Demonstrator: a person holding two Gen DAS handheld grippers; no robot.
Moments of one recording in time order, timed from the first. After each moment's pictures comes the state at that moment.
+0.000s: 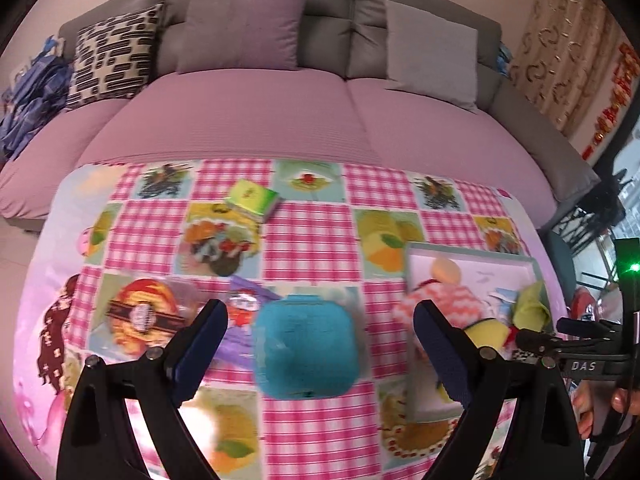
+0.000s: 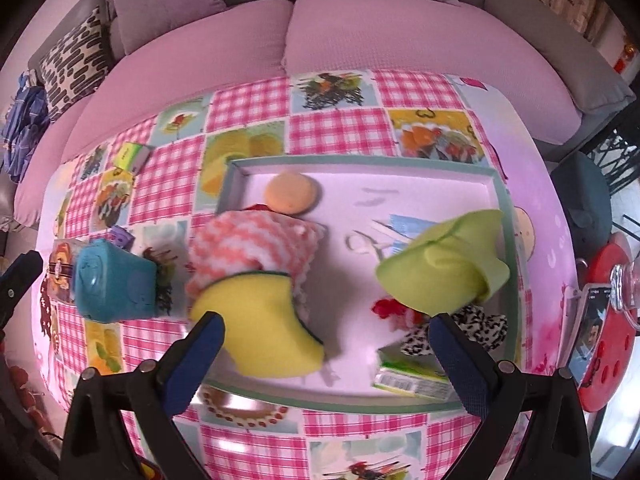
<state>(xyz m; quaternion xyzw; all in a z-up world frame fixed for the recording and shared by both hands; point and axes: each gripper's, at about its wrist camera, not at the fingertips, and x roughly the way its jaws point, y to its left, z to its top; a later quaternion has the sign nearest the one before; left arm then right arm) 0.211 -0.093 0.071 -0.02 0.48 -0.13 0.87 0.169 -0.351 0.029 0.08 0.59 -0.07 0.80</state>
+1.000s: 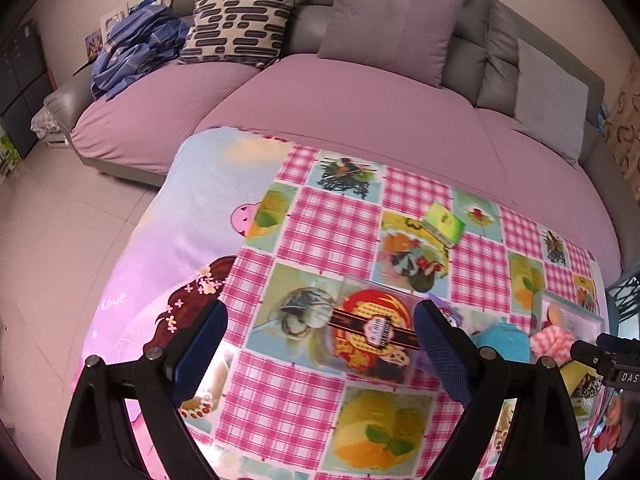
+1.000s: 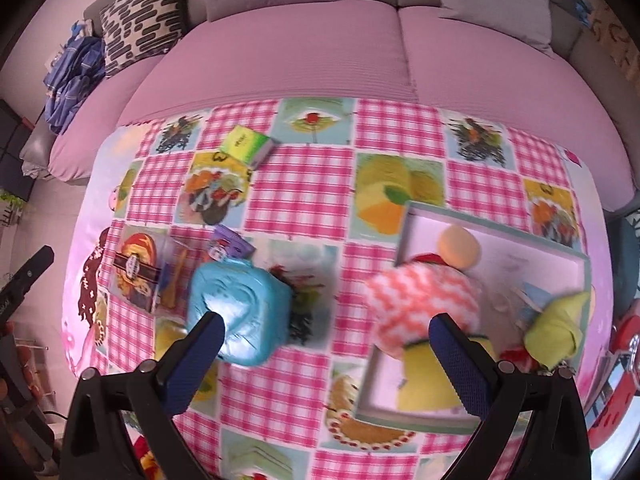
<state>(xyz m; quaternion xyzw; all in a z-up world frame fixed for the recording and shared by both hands) 0.234 0.108 0.082 -0.06 0.50 0.04 0.86 0.238 -0.203 0.051 0.03 0.60 0.02 0.80</state>
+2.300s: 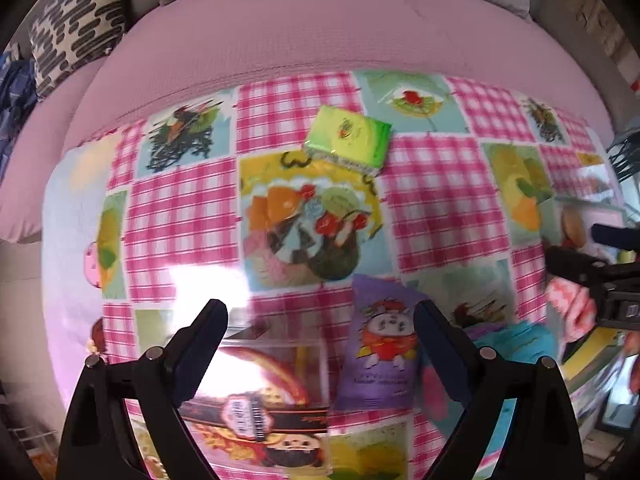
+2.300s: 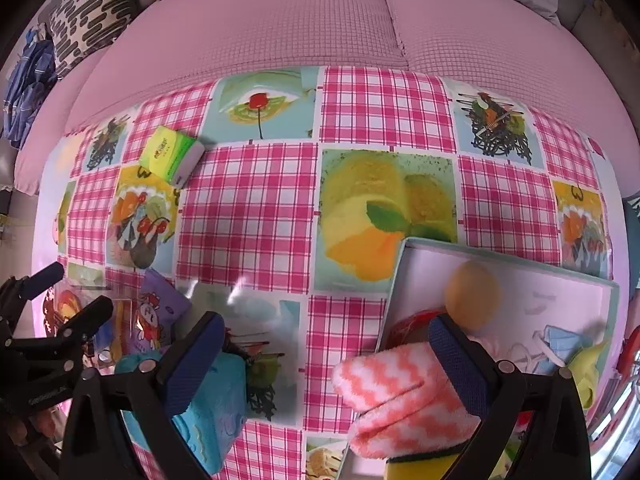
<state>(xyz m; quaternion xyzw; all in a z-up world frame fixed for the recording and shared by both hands) 0.334 -0.028 -0.026 0.09 0.62 -0.10 0.77 0.317 -0.232 -0.027 0.04 0.65 -0.02 0.76</state>
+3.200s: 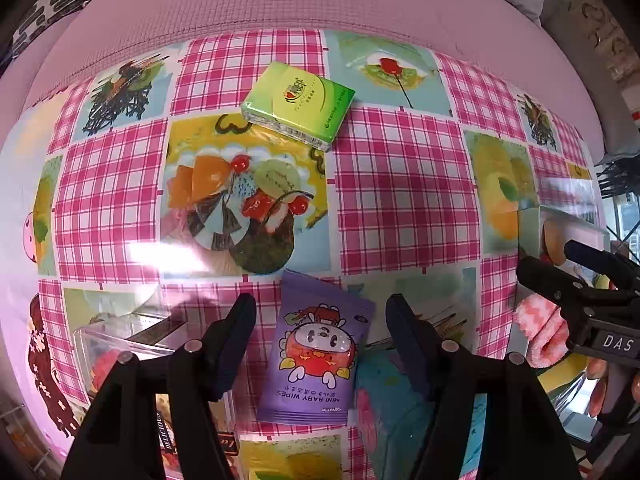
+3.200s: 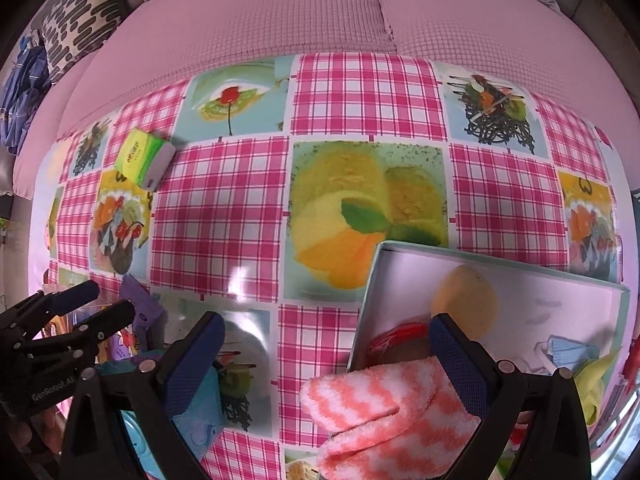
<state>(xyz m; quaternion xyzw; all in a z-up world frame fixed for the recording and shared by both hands) 0.342 -0.057 -0.059 0.00 0.68 -0.12 0.73 0.322 -0.253 -0.049 0.06 0.66 -0.02 0.75</state>
